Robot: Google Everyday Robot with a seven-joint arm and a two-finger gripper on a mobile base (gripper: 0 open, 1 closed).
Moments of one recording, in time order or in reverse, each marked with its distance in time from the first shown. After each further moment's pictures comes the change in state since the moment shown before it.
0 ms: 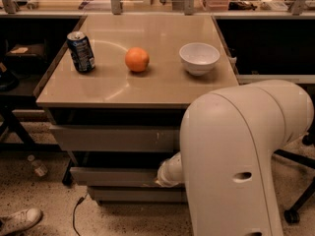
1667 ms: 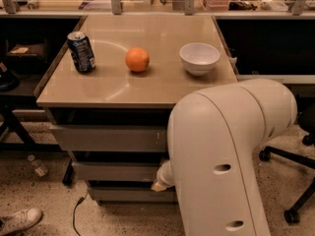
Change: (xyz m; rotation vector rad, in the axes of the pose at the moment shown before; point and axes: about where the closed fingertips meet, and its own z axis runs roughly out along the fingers) arm 0.005 0.004 0.015 0.000 0.000 0.000
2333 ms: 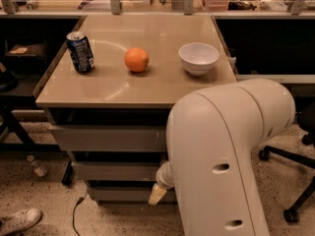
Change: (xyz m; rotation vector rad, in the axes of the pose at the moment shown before) arm 0.000 0.000 0.000 0.000 0.000 0.000
